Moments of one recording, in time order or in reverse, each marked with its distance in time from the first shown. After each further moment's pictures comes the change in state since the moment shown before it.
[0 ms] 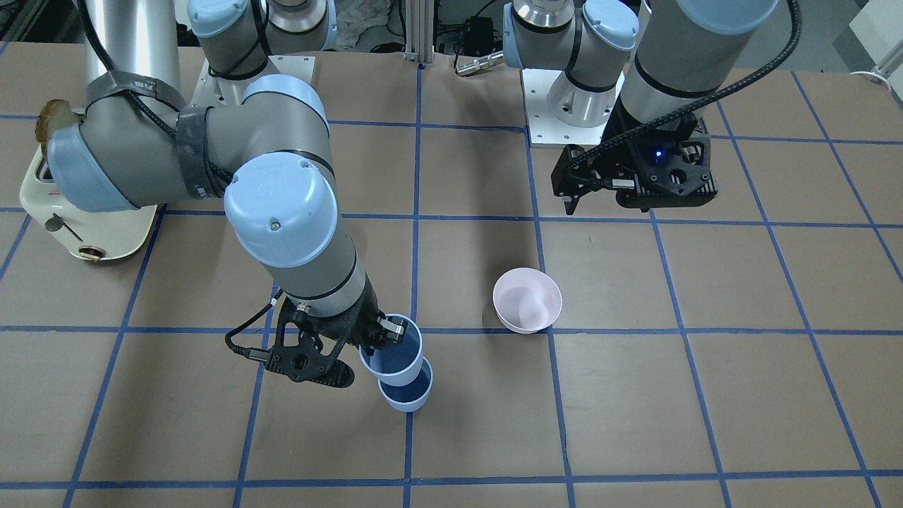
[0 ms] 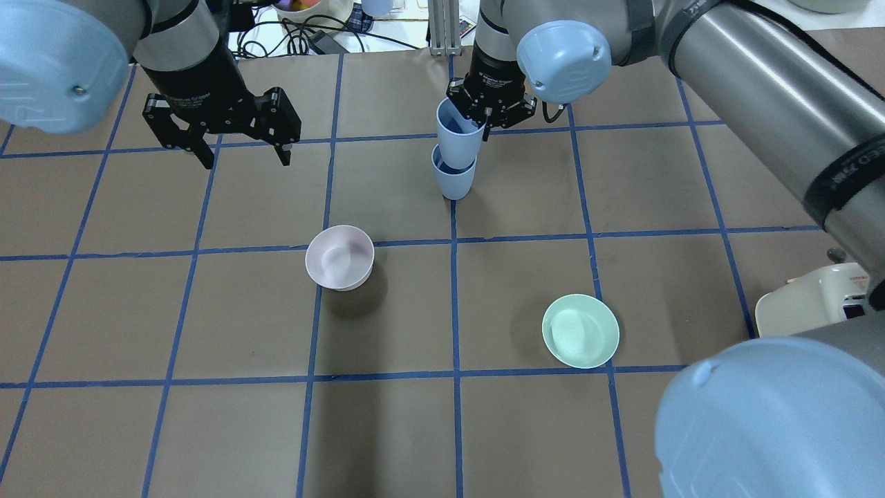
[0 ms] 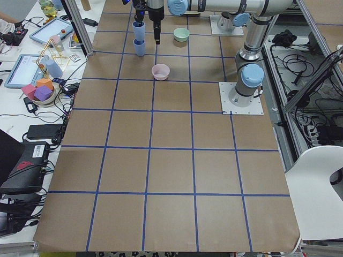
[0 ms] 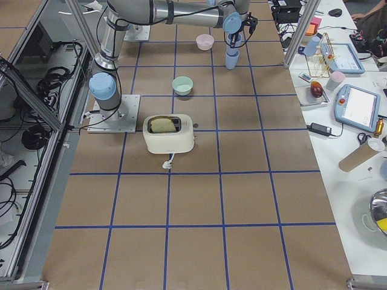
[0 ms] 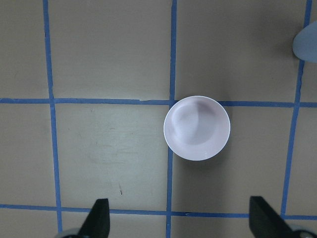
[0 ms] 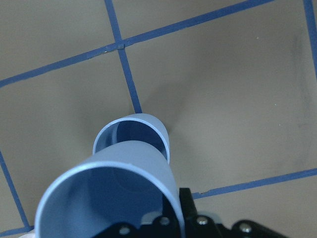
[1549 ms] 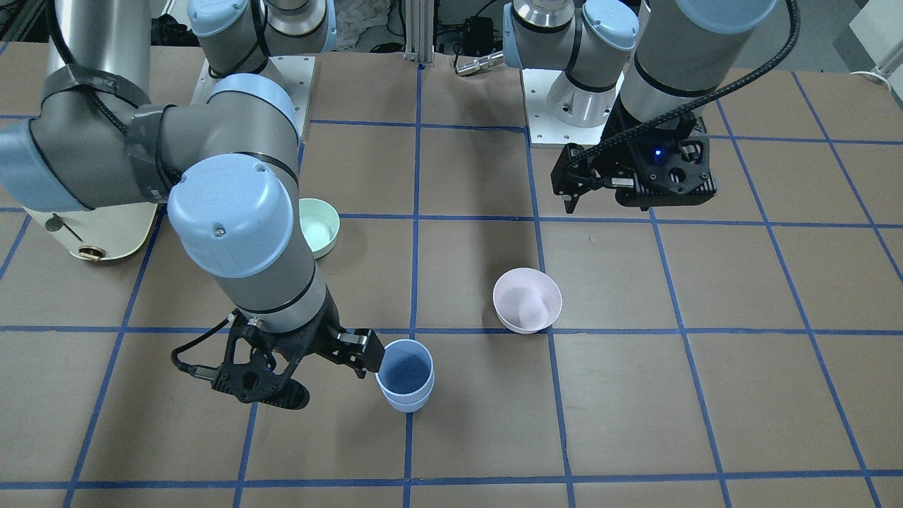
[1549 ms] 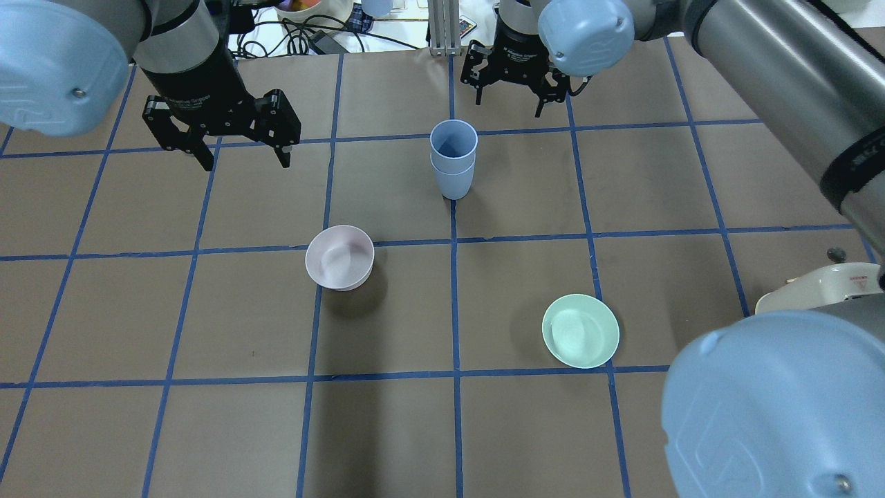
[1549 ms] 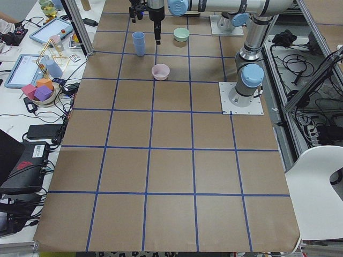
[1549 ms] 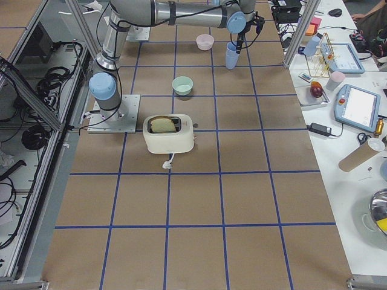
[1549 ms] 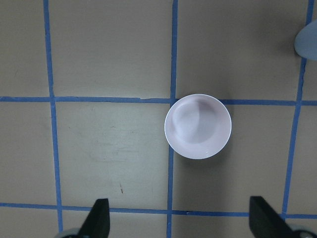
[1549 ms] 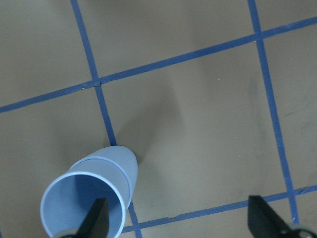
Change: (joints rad) left arm 0.000 0.005 -0.005 -0.001 0.000 0.000; right arm -0.061 -0.001 -0.064 0.044 -0.060 -0.081
